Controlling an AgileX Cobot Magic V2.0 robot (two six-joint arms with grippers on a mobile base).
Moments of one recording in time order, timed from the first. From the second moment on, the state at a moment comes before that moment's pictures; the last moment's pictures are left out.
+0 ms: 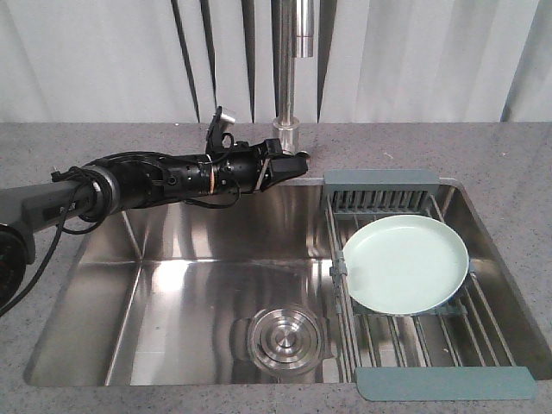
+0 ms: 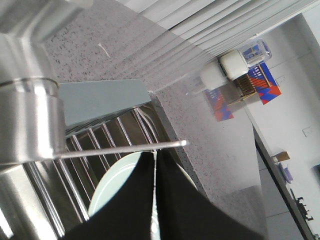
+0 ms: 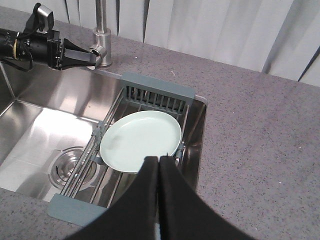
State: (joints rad) left arm -0.31 2.31 -1.71 1.33 -0.86 -2.11; right arm -0.08 0.53 -1.15 0.24 1.19 -0.36
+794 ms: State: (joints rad) left arm -0.31 2.34 -1.79 1.27 -0.83 -2.11; right arm -0.08 0.53 -1.15 0.24 1.19 -0.36
